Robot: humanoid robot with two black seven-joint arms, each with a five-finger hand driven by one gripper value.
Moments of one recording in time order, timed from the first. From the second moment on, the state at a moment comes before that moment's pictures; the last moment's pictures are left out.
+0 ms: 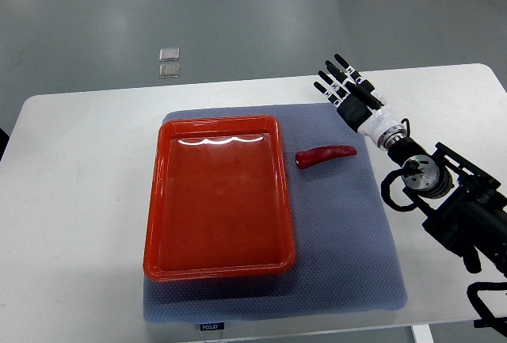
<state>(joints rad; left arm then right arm) -0.02 0.00 0.07 -0.16 0.12 0.03 0.02 0.66 -0.08 0.93 0.63 -0.04 0.35 0.20</state>
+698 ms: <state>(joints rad) -0.02 0.00 0.07 -0.16 0.12 0.03 0.02 0.81 -0.25 0.69 0.75 -0.77 0.38 0.20</state>
